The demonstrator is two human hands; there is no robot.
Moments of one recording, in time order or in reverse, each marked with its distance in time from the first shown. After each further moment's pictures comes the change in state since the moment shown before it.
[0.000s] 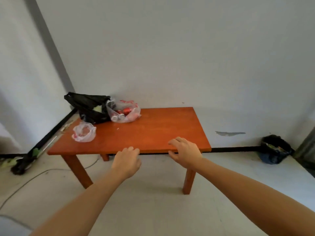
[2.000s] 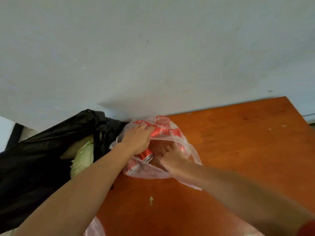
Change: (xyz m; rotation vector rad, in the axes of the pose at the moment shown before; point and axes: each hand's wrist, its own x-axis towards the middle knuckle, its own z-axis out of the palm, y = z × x) left_hand 0.725 -0.432 0.251 -0.023 -0.451 0.311; right_hand 0.714 0.045 0.448 -0.337 -0.702 -0.126
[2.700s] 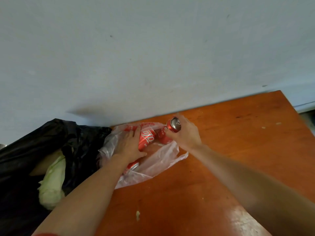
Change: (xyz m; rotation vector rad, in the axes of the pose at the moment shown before) left_hand 0.064 0.009 0.064 -0.187 -0.087 -0.203; right_hand 0.003 0.123 -0.008 1.022 0.529 0.617
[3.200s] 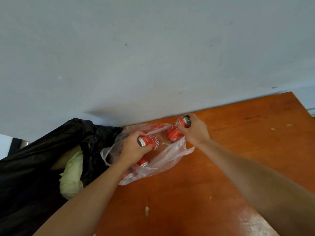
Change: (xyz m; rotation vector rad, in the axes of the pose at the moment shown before) left_hand -0.051 0.004 -0.035 -0.665 0.221 -0.120; right_hand 0.011 0.004 -0.003 0.026 -0.053 0.092
